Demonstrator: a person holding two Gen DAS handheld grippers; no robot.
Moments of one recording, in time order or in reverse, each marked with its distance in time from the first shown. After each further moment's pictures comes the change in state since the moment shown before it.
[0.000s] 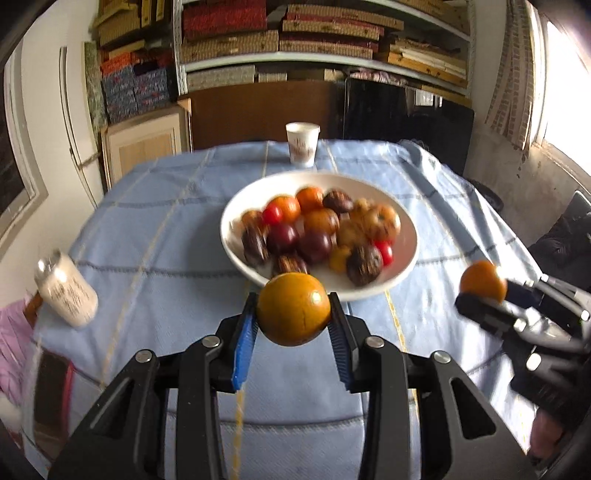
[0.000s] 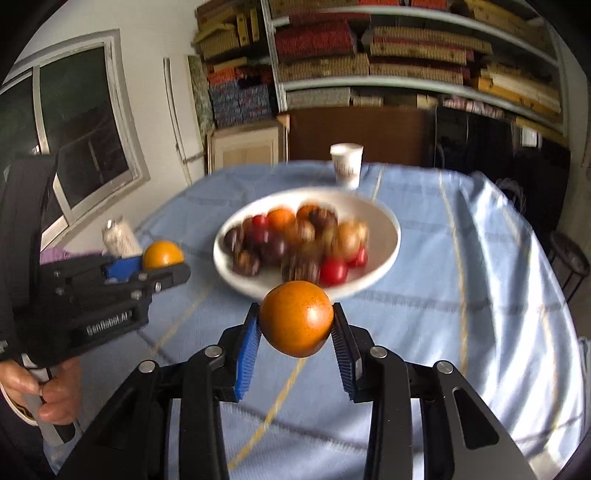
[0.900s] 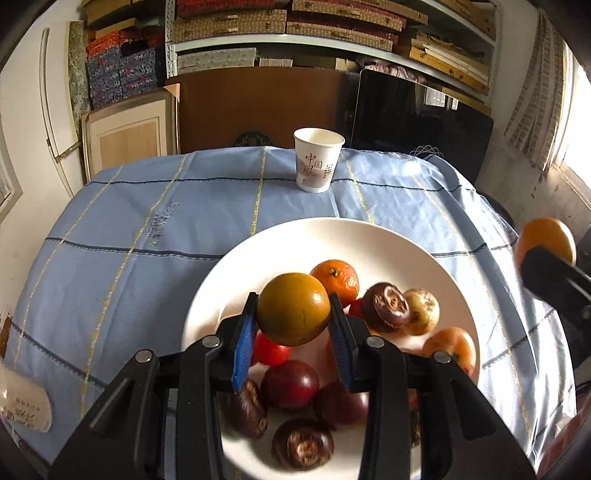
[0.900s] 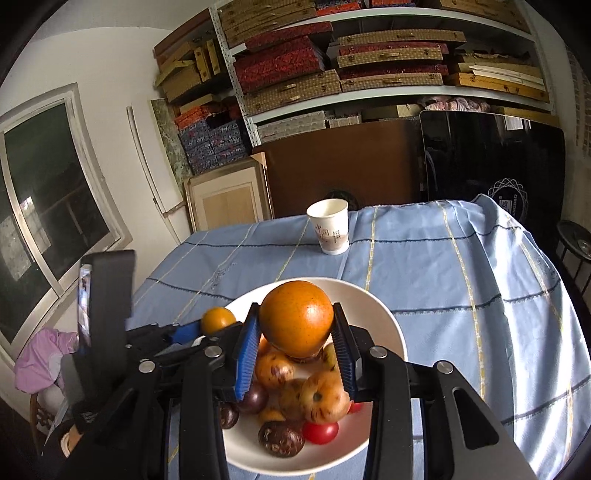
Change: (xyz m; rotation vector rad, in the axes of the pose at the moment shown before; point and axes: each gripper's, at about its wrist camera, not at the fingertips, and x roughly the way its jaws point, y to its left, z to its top) left arm 0.155 0.018 0.111 -0.050 0.067 -0.037; right arm 0.087 -0.044 0.103 0.160 -0.085 0.006
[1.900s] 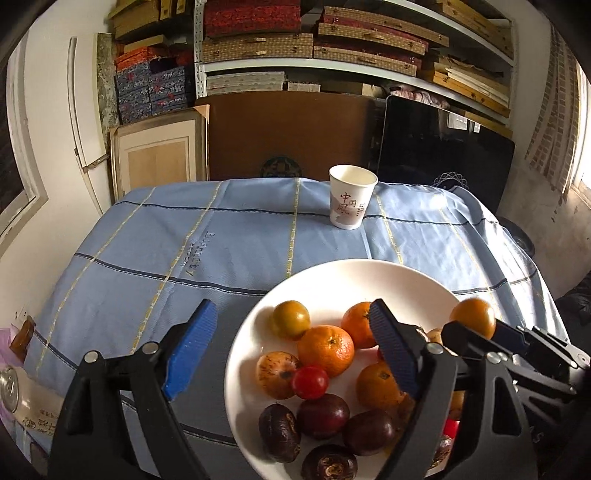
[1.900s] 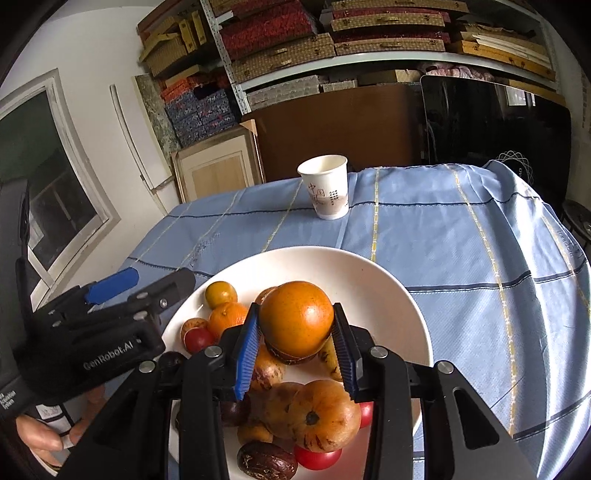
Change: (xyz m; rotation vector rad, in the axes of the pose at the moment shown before) left arm -0.020 0.016 0.016 -0.047 -0.096 0.101; right arm 0.062 -0.004 -0.010 0.021 0.127 -0.015
